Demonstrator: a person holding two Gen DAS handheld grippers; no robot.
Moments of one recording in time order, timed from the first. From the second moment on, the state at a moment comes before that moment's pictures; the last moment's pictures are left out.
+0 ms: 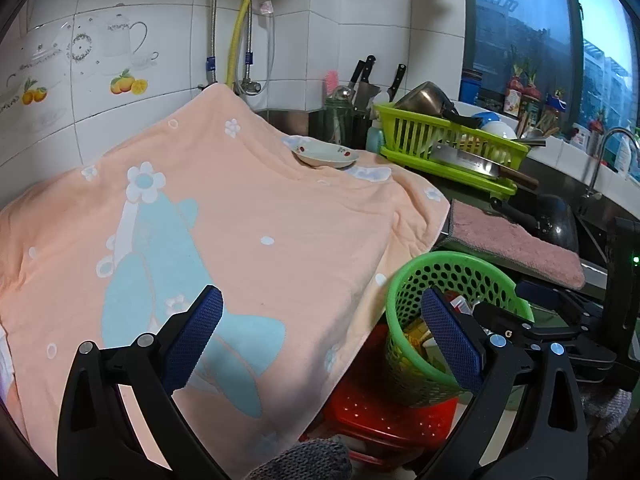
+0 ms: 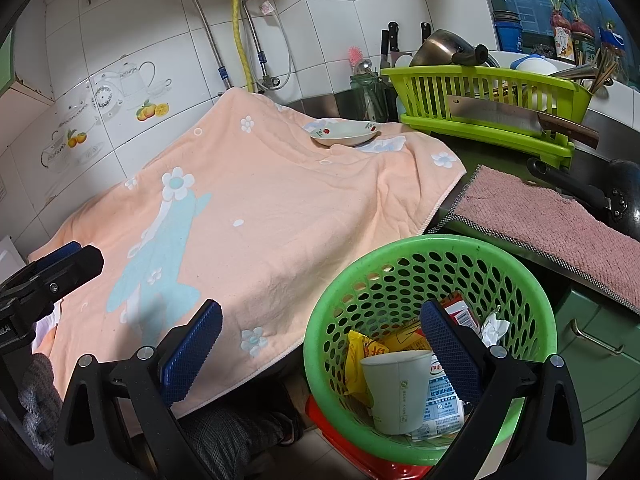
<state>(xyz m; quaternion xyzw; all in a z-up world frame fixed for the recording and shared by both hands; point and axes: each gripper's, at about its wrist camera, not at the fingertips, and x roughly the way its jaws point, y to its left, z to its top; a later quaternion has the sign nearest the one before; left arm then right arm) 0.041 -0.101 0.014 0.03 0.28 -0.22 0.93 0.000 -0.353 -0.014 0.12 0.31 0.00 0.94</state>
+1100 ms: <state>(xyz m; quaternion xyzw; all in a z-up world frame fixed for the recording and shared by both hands) 0.039 -0.099 0.018 0.02 0.27 -0.23 0.94 -0.002 -0.350 -0.015 0.12 0.30 0.01 0.94</state>
